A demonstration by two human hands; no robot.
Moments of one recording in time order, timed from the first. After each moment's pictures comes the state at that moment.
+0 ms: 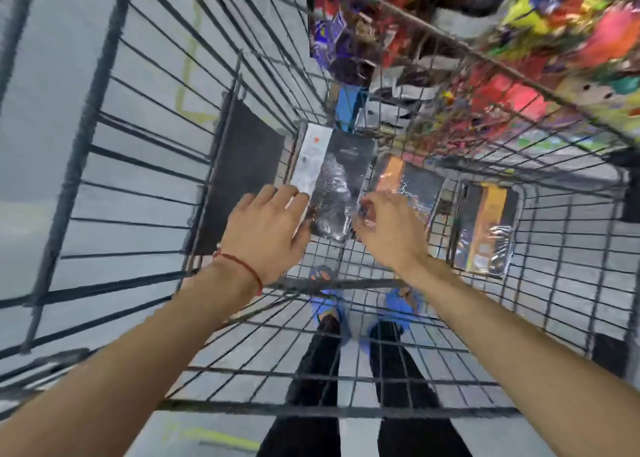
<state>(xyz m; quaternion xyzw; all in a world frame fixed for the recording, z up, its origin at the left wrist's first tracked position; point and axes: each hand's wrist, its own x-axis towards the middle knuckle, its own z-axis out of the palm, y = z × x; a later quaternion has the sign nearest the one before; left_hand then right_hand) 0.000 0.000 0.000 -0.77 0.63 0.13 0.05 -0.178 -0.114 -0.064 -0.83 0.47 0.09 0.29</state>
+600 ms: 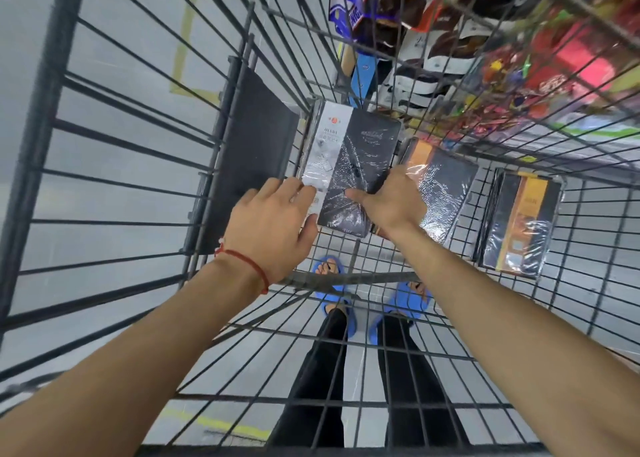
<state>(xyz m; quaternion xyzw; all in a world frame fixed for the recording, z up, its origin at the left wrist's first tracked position) 0.019 0.008 -0.036 -0.77 0.61 0.16 0.05 -0.125 -0.124 -0.123 -0.67 0.65 0.10 0.34</state>
